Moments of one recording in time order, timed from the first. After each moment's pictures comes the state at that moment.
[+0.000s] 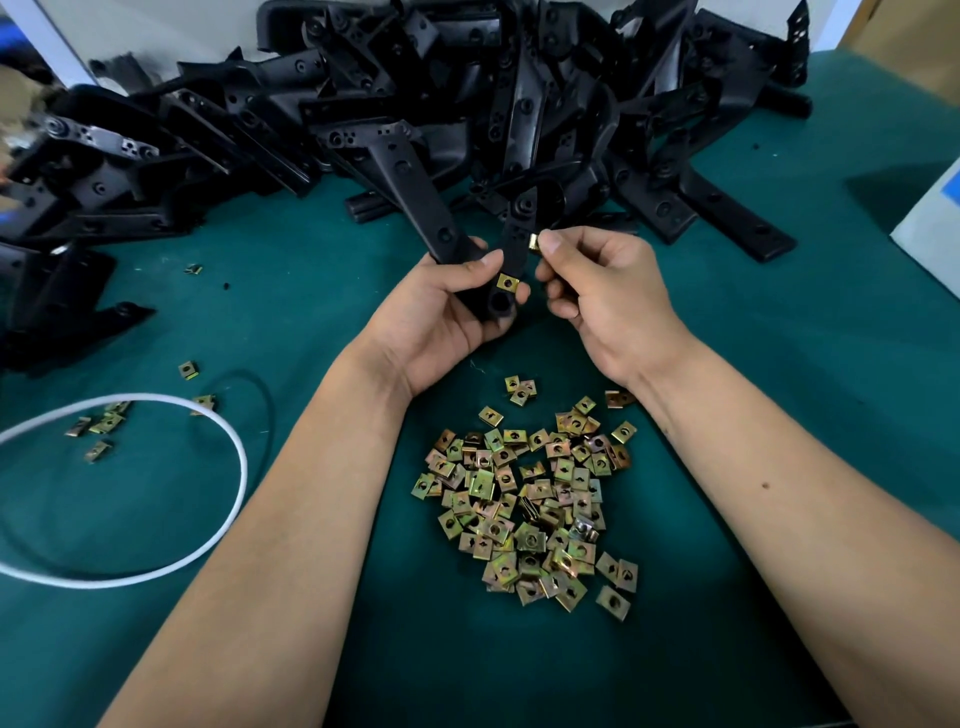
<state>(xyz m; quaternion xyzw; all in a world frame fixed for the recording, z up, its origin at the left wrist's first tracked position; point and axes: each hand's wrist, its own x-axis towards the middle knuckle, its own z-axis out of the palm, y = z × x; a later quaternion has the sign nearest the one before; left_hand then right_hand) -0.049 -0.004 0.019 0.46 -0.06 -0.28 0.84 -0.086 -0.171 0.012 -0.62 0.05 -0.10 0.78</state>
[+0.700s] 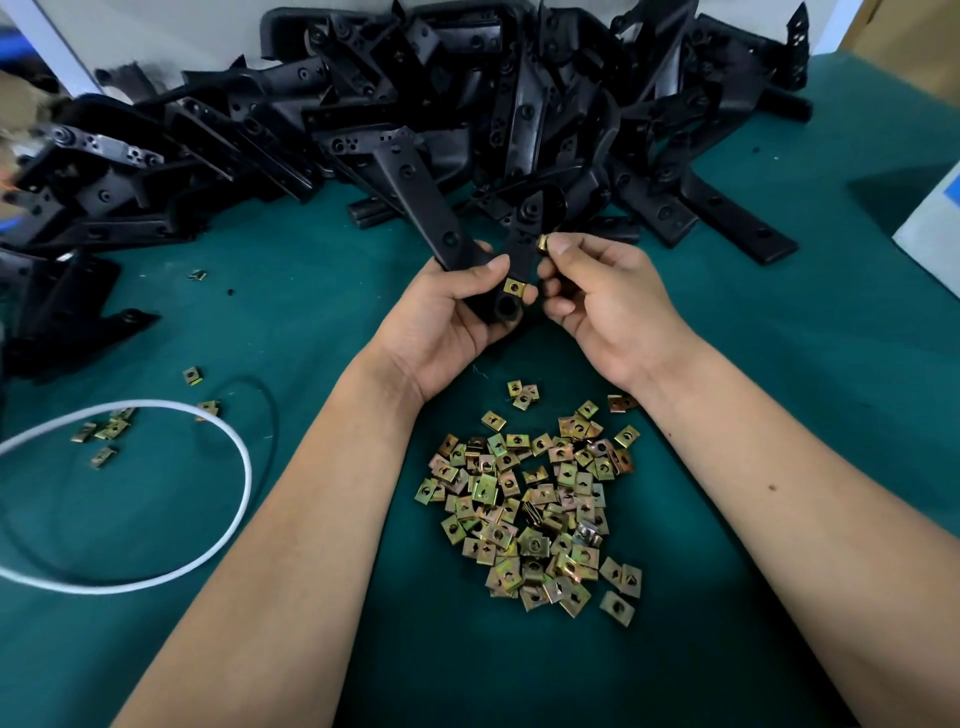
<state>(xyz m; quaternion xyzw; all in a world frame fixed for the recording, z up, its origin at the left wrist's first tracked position) -0.053 -0.008 0.019 0.49 -0.07 -0.25 0.83 -0.087 -0.170 0.019 -0.53 0.08 -0.05 0.84</state>
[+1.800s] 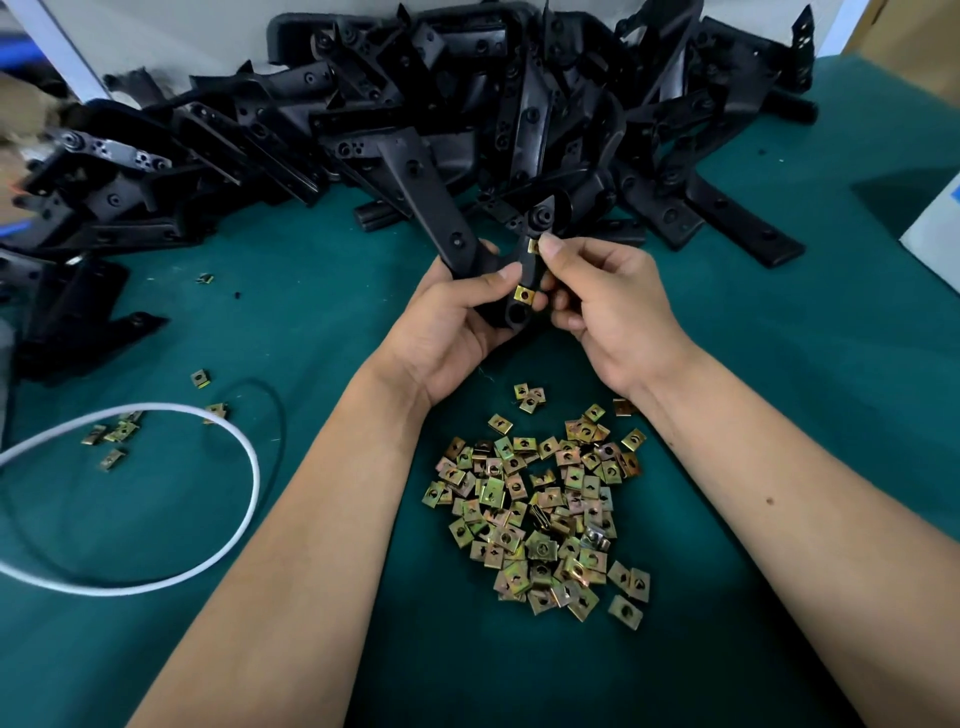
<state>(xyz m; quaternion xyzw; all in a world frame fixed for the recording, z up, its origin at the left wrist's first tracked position) -0.056 -0.009 0.020 0.53 -0.10 -0.24 0.81 -0.088 -0.164 0.016 -0.58 0.05 -0.08 0.81</state>
